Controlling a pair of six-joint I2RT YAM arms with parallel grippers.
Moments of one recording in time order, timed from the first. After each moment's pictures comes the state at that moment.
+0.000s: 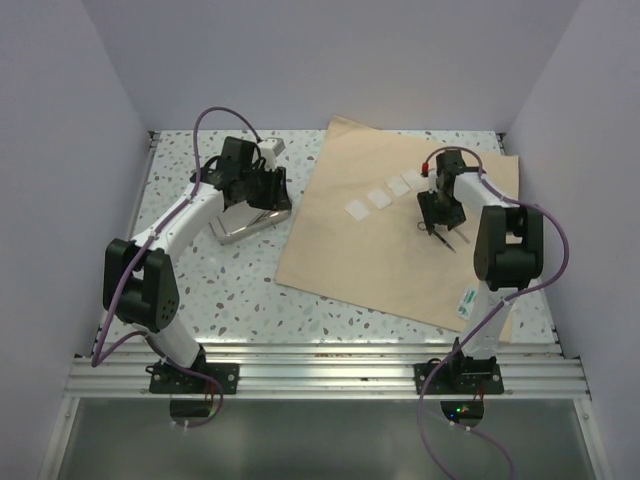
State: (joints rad) left arm -0.31 1.67 1.38 -0.54 0.35 -0.15; right arm 0.02 1.97 1.45 -0.75 0.10 -0.15
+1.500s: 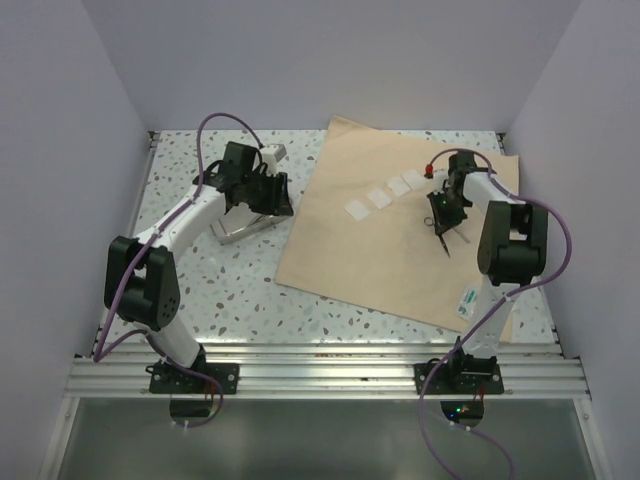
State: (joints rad) left arm -0.31 1.69 1.34 -0.52 0.39 -0.16; right arm -0.05 2.02 1.45 -0.75 -0.09 -0.30
